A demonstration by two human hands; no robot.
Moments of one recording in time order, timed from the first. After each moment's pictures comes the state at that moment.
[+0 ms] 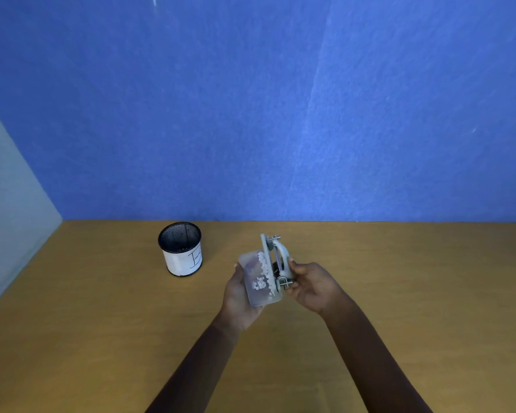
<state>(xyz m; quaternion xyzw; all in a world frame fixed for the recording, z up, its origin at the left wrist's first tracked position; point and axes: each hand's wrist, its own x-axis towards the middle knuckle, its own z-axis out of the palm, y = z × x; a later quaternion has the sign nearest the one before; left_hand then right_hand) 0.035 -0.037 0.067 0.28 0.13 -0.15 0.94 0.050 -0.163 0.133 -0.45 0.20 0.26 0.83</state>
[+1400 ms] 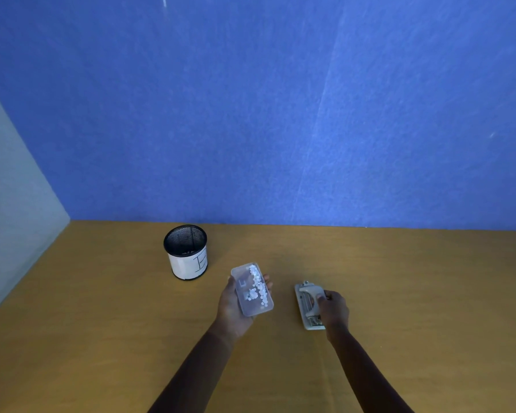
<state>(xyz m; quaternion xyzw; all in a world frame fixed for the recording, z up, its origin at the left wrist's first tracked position) 0.038 -0.019 0.046 0.30 0.18 -0.12 0.93 0.071 -0.202 0.027 -0.82 0.26 0.04 0.50</state>
